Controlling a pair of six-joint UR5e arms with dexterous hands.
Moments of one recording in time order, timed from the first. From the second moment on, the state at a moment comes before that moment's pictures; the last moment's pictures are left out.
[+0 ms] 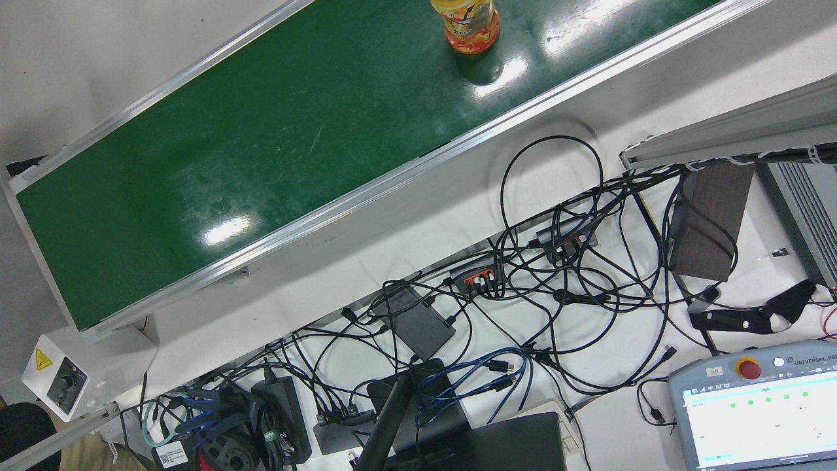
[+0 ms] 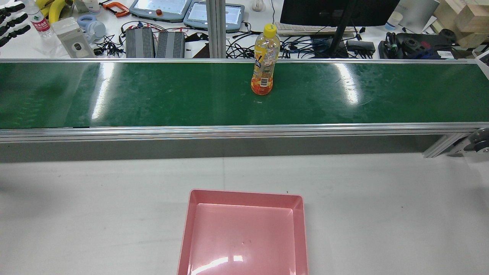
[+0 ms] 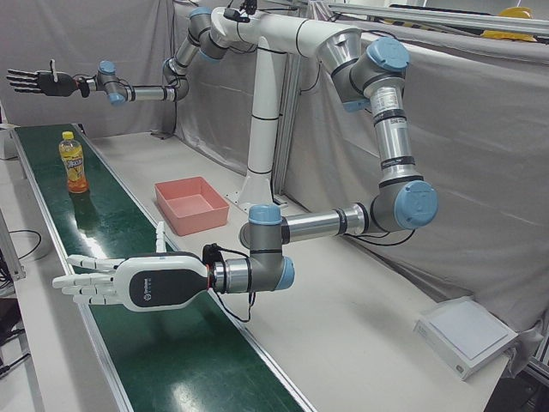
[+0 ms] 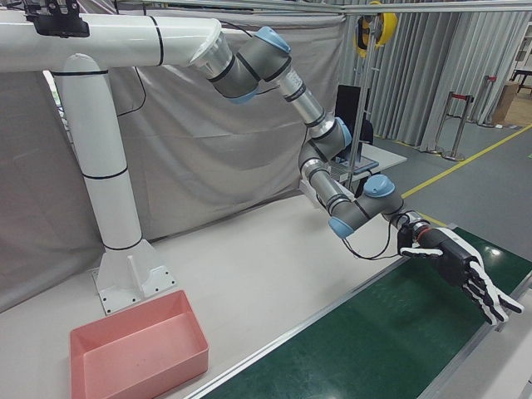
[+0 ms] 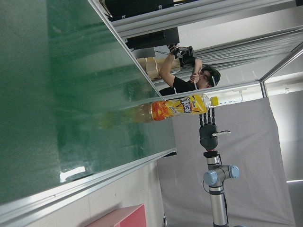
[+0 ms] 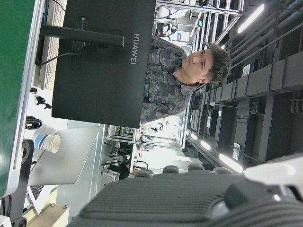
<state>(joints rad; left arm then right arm) -1.24 -1.85 -1.50 -0.13 1.49 0.28 1.57 -1.50 1.58 -3.22 -1.58 -0.10</state>
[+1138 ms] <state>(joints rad) -1.16 -1.93 -1.50 -0.07 1.49 0.30 1.57 -1.50 1.58 -3.22 -1.58 -0.10</state>
